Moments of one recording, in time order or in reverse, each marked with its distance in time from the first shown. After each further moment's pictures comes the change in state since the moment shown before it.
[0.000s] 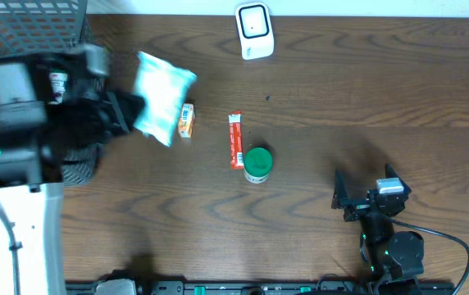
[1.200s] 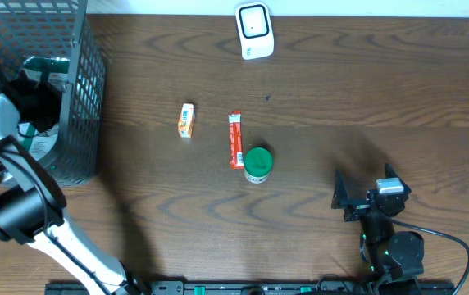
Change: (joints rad) left arm 0.511 0.850 0.066 0.494 -0.019 -0.085; right arm 0.000 0.000 0.000 0.000 0.000 0.000
